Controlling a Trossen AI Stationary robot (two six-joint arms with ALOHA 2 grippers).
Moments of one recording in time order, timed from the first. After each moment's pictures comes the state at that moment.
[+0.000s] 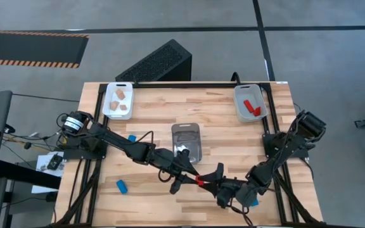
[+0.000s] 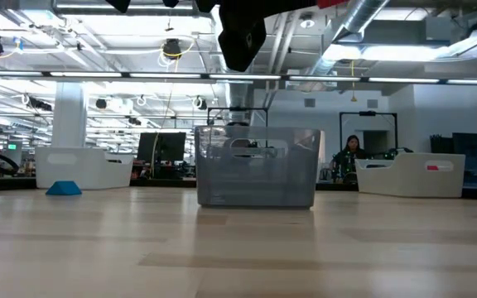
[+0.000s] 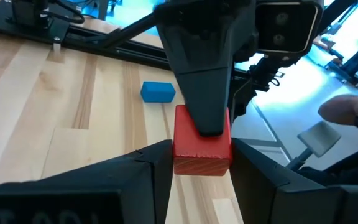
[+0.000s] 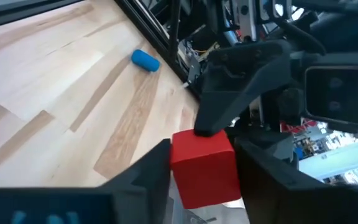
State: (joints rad) left arm -0.32 1.77 1.07 0.40 0.07 -0.39; right arm 0.77 1.66 0.88 0.44 0.90 -0.61
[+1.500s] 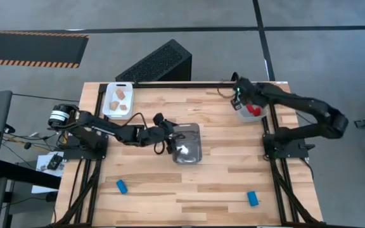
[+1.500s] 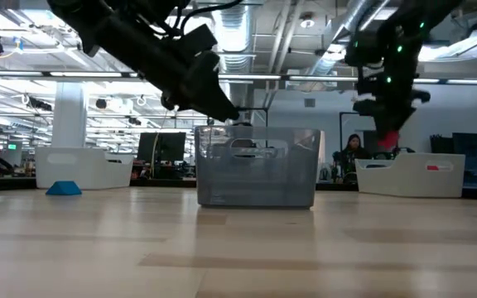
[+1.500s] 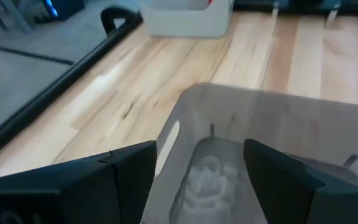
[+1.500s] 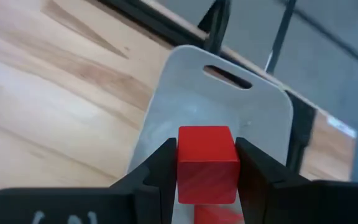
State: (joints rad) left arm -0.08 1.56 0.76 0.27 -0.50 -0.15; right arm -0.63 1.20 0.87 -0.82 0.52 0.34
